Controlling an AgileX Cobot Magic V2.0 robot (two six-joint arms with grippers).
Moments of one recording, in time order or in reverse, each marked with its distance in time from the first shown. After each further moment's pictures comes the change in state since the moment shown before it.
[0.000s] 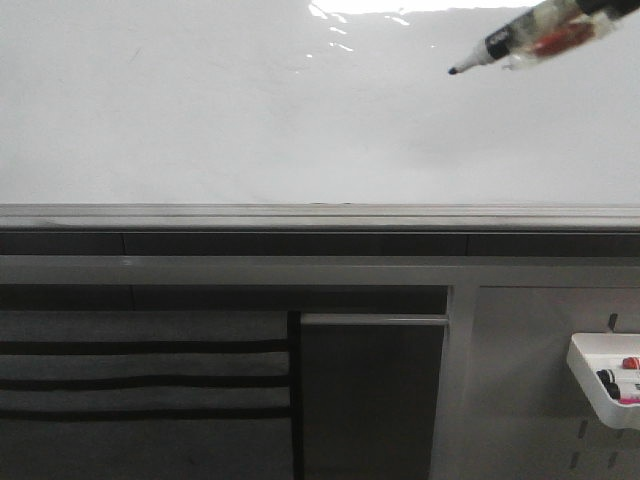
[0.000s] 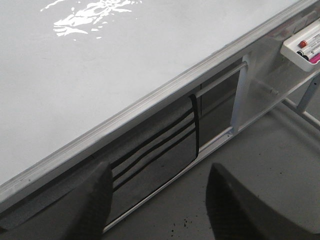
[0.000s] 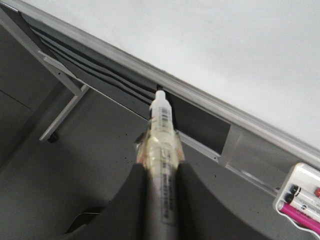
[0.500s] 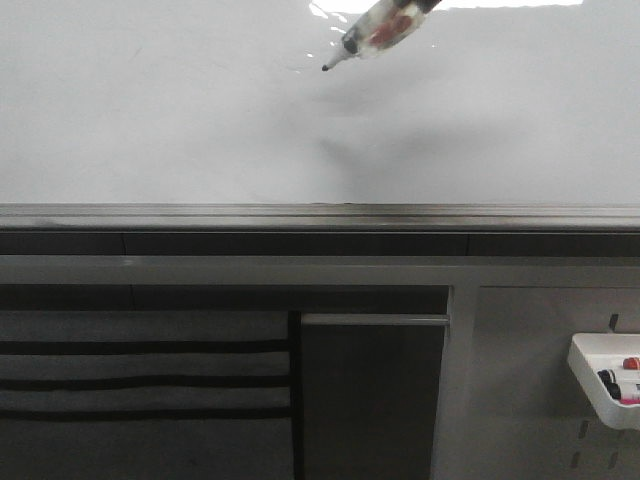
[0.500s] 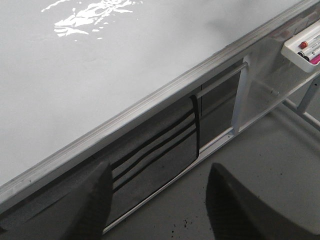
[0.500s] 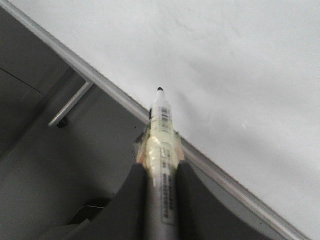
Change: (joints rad) left arm 0.000 0.000 0.000 -0.001 -0.002 0.000; right arm 0.067 0.420 -0.399 0.006 0.063 -0.030
